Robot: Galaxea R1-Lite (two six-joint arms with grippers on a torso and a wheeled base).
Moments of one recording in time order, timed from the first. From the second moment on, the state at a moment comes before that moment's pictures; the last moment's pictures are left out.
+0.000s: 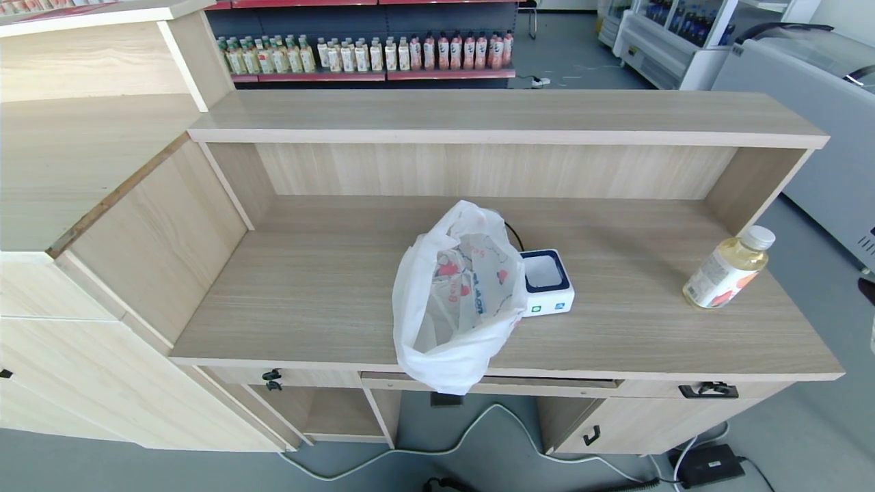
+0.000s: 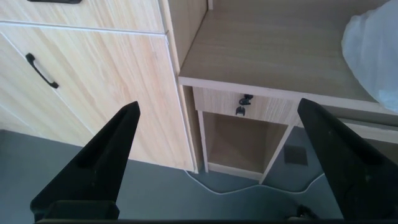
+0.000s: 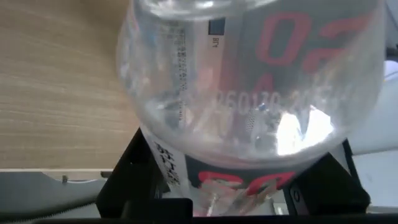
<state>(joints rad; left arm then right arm) 0.00 0.00 0.00 -0.05 0.22 0.02 -0.39 1.33 -0.50 -0.74 0.06 -0.54</state>
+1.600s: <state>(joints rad) 0.00 0.00 0.00 -0.05 0.22 0.02 -0.13 2.09 -0.69 -1.57 0.62 -0.89</state>
